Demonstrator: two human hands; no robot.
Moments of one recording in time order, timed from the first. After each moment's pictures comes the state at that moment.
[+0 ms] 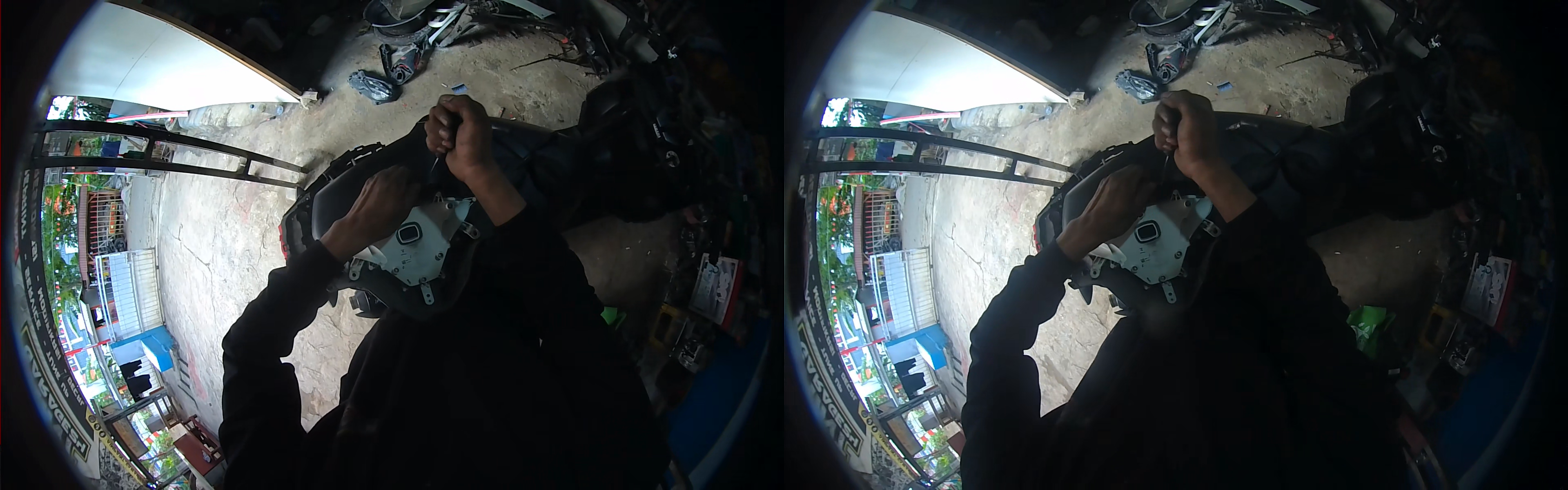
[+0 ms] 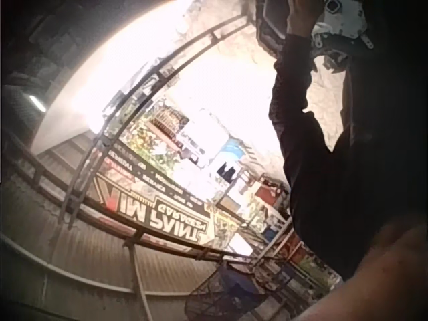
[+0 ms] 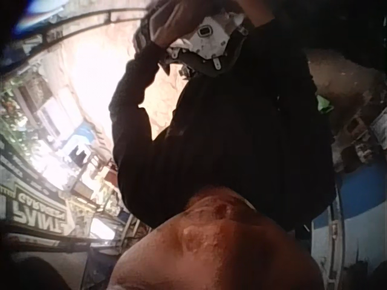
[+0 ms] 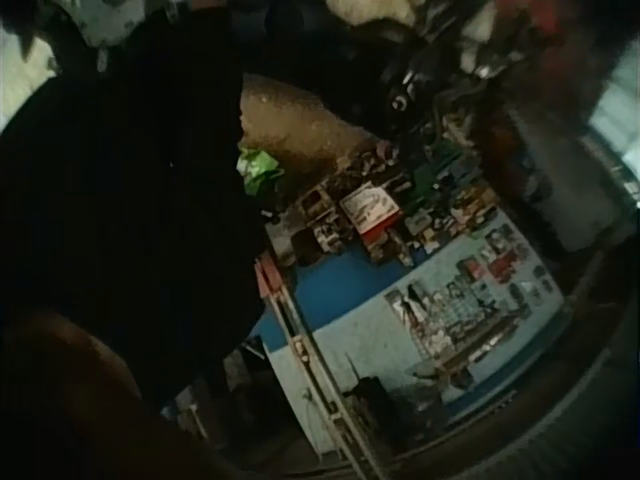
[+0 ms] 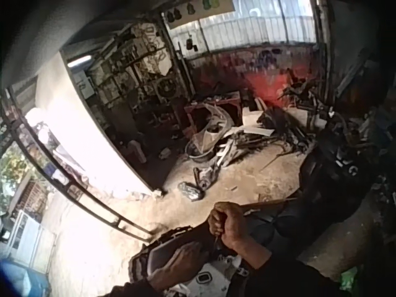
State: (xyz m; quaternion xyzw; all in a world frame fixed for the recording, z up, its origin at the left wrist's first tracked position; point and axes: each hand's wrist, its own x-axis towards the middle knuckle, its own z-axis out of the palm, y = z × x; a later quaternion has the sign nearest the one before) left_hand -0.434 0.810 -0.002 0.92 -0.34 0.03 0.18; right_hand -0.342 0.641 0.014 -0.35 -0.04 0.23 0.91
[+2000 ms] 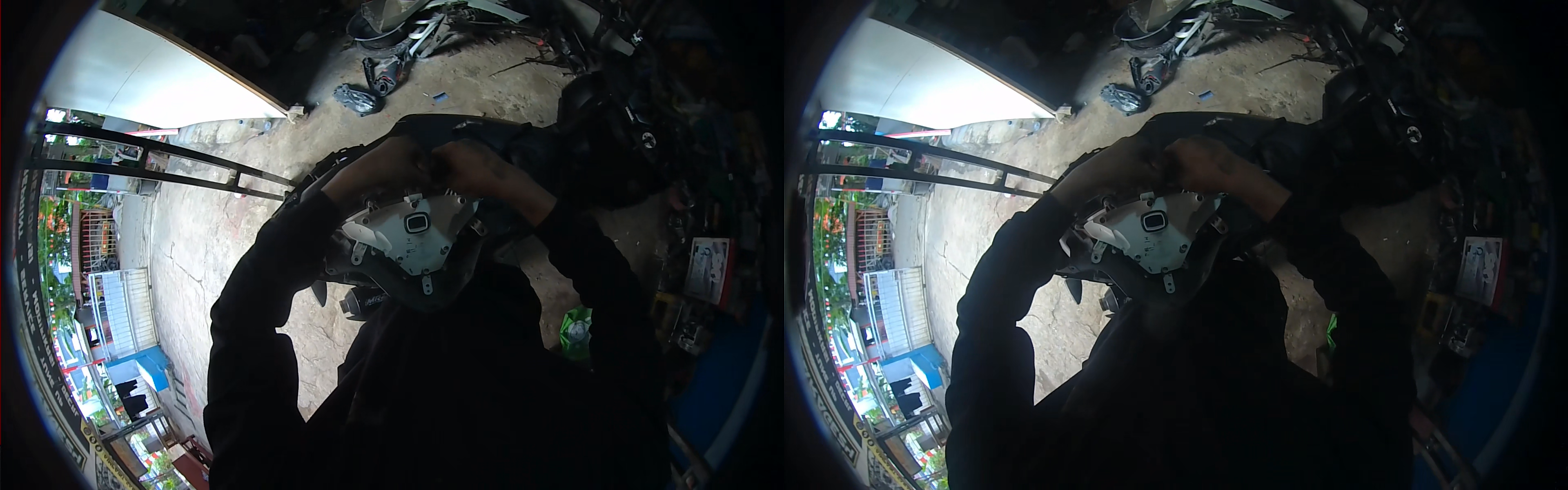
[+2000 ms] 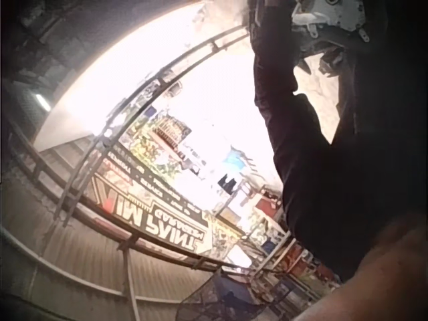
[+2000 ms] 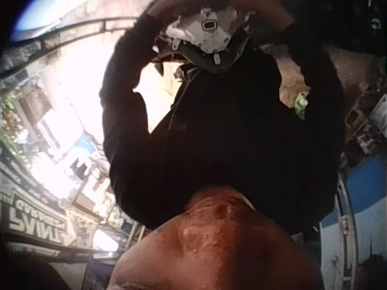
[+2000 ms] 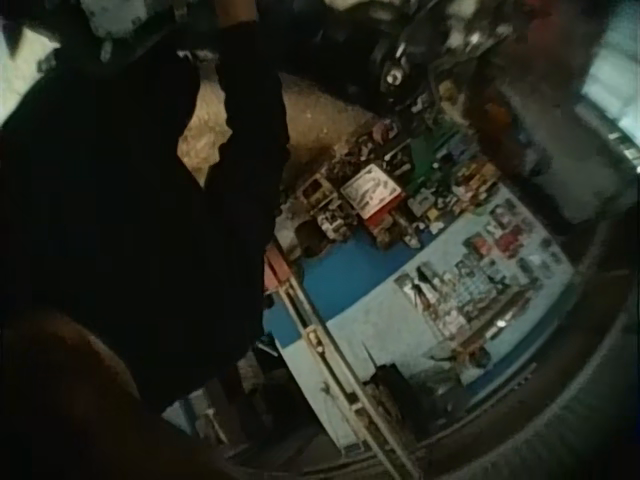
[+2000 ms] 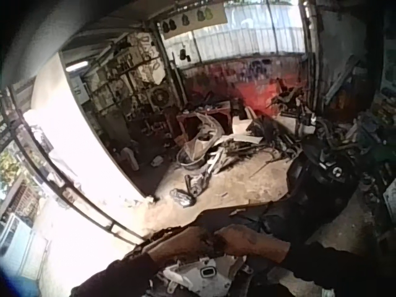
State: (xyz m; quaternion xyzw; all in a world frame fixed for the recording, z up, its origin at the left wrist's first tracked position) left_hand -0.389 0.774 0.053 0.89 -0.18 -0.29 0.32; right_hand -0.382 0.581 0.032 -0.87 -0.35 0.21 0.29
